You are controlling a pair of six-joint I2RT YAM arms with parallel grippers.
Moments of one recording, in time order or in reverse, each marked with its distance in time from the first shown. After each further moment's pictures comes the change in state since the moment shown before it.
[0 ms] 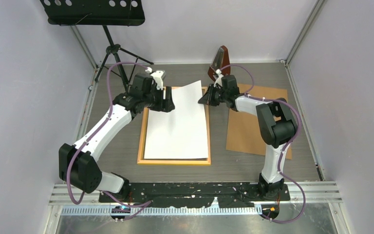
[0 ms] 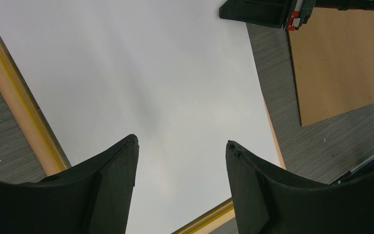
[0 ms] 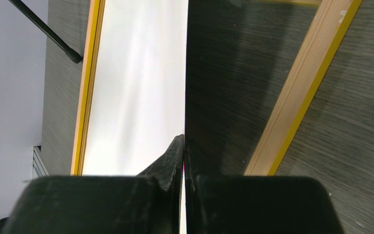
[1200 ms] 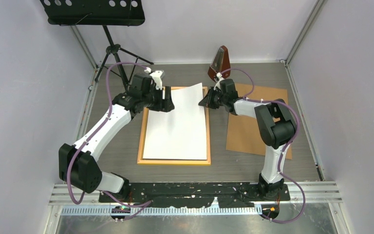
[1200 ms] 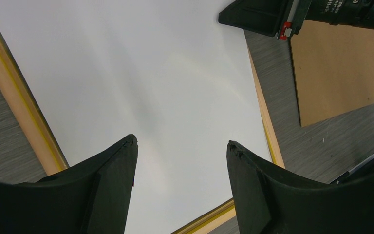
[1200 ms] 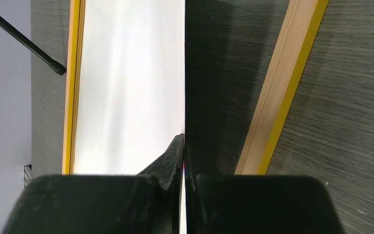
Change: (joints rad) left arm 0.013 0.000 -0.003 0.000 0.011 -0.005; right arm 0.024 -0.007 -0.061 0.060 0.105 0.054
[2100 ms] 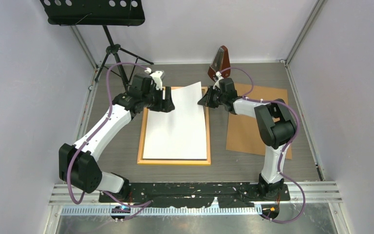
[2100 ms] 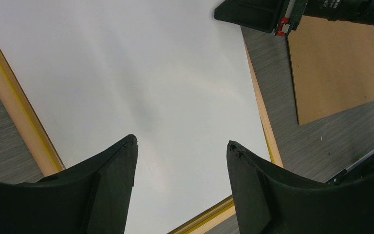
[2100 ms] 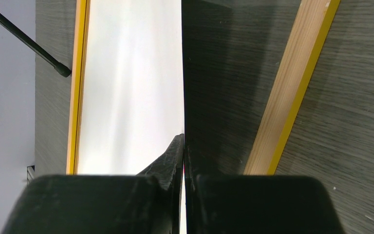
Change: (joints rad) left arm 0.000 0.000 -0.004 0.000 0.010 -0.003; right arm 0.010 0.000 0.019 -0.008 0.003 0.007
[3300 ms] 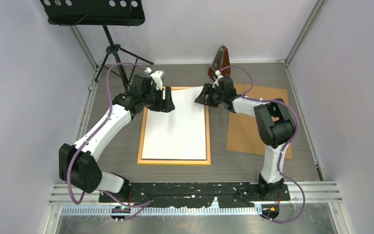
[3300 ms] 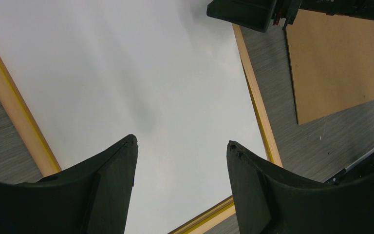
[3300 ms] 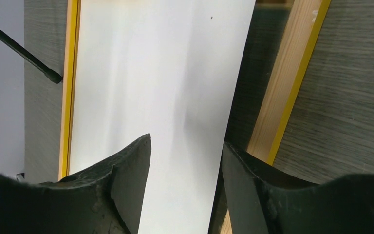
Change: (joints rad) left arm 0.000 0.000 0.000 0.000 0.004 -0.001; right arm 0.004 0.013 0.032 -0.031 0.032 -0.016
